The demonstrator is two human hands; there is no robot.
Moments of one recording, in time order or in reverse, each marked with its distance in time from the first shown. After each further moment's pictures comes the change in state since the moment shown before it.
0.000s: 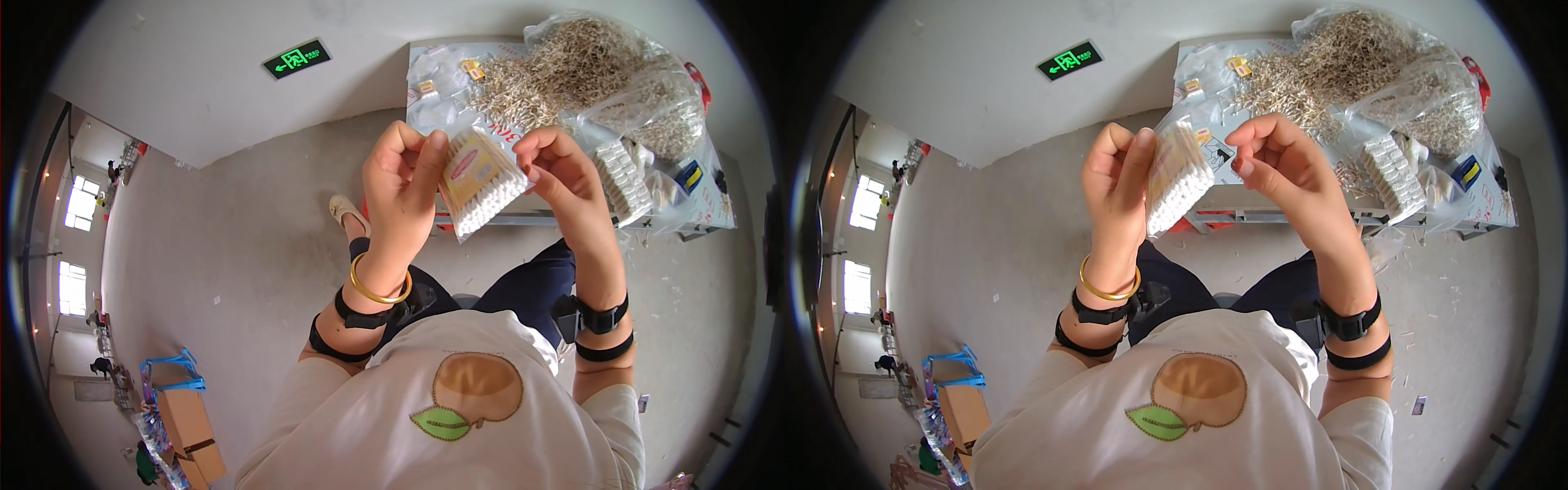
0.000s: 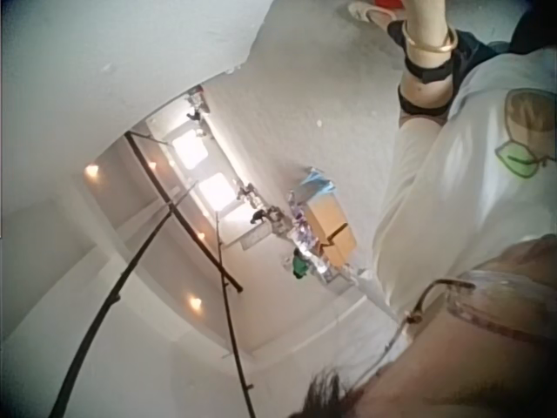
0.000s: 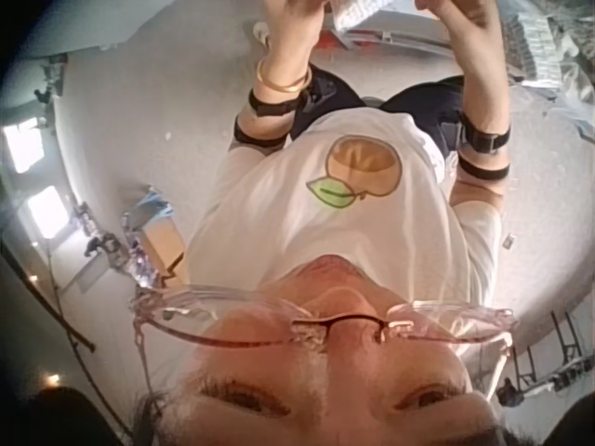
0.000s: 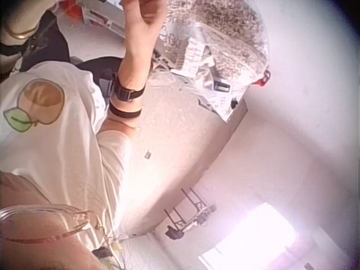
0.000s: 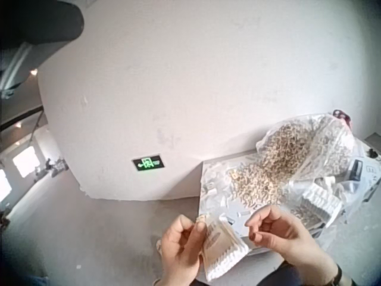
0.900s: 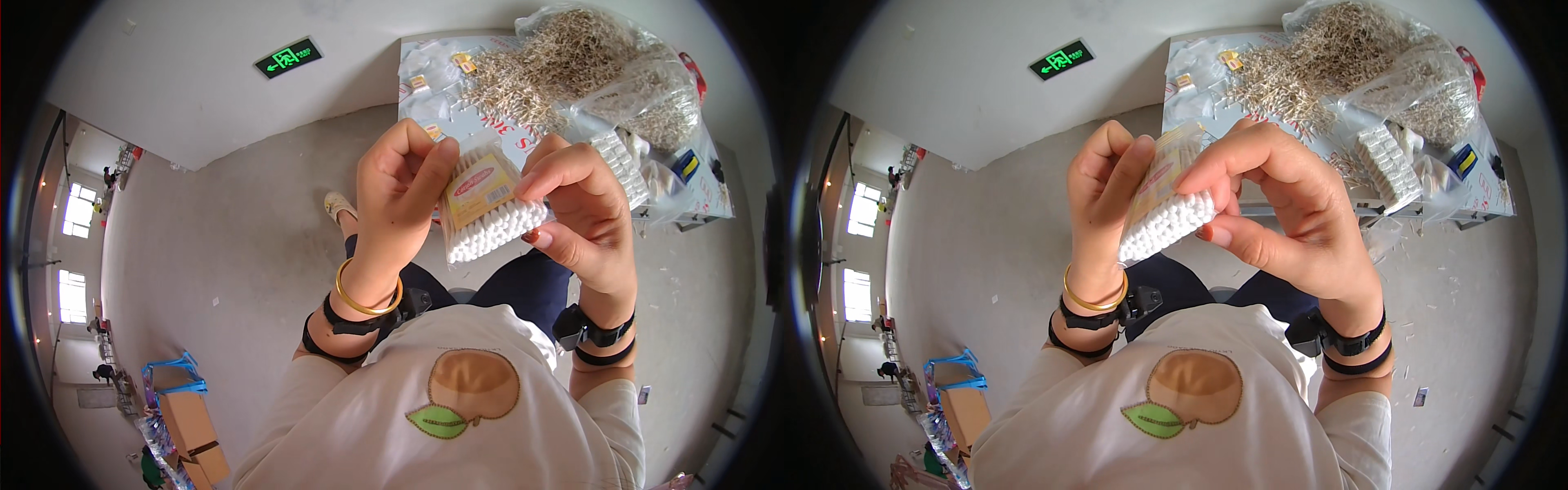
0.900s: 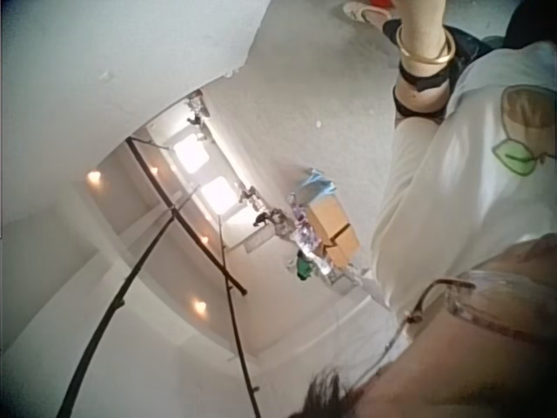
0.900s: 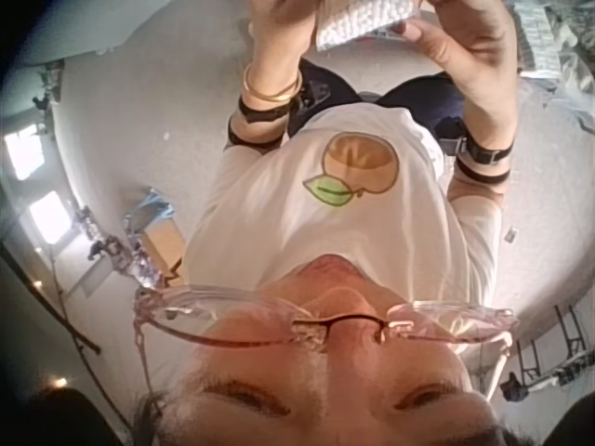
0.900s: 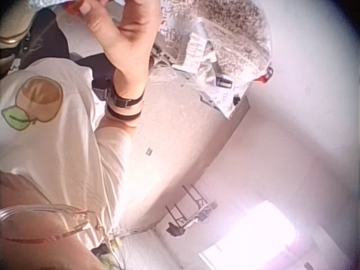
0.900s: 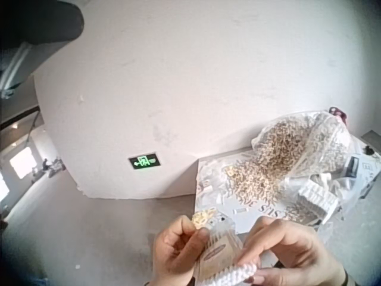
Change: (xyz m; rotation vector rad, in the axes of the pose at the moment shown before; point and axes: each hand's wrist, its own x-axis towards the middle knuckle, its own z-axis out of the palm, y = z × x) left_hand -0.008 0.031 0.013 -0.074 -0.132 -0.131; right_hand -0.020 -0.039 0.020 -0.069 -0.179 -0.364
